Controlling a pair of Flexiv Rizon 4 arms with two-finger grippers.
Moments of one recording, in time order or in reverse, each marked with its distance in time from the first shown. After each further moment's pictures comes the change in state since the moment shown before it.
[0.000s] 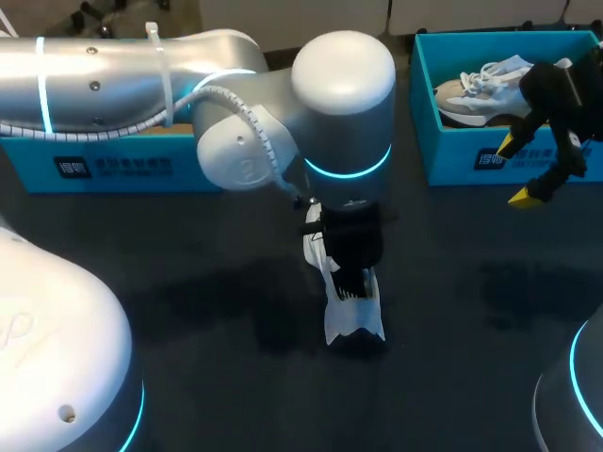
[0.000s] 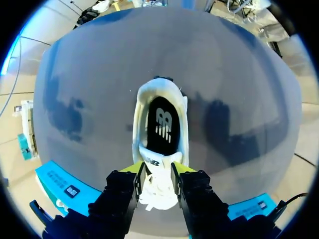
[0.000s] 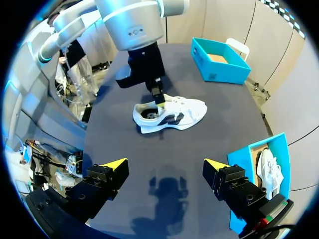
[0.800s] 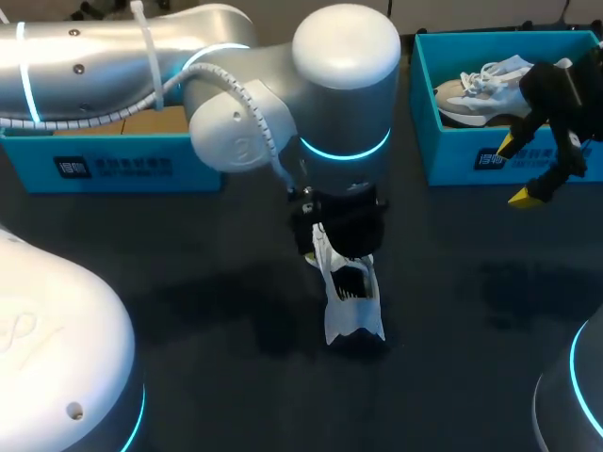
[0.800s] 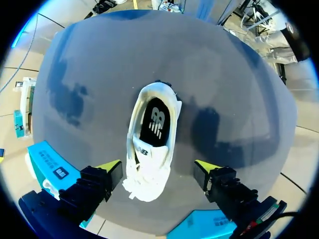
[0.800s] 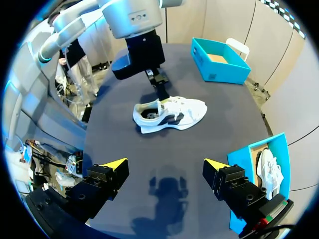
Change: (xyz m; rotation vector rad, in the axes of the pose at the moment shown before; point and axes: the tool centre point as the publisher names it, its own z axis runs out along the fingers) left arm 0.015 0.006 -0.024 -0.007 0.050 -0.157; right arm 0.000 0.000 0.000 0.000 0.000 0.000
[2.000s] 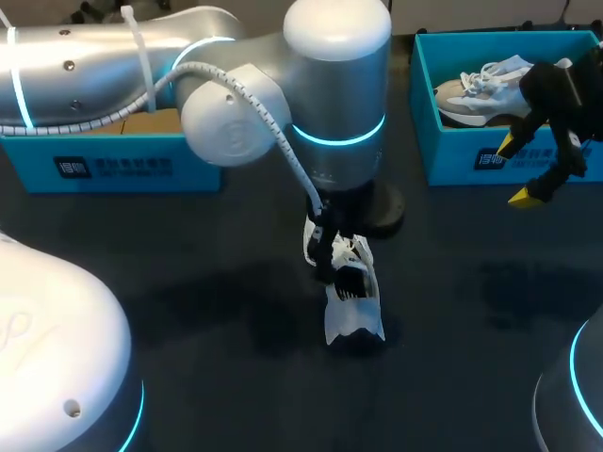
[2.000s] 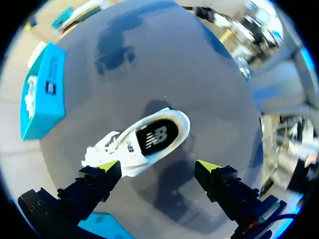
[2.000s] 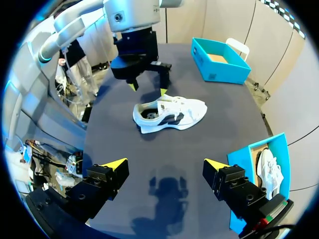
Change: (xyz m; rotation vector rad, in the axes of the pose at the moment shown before) left arm 0.022 -0.034 -0.014 0.108 0.082 -0.924; right arm 0.000 0.000 0.000 0.000 0.000 0.000
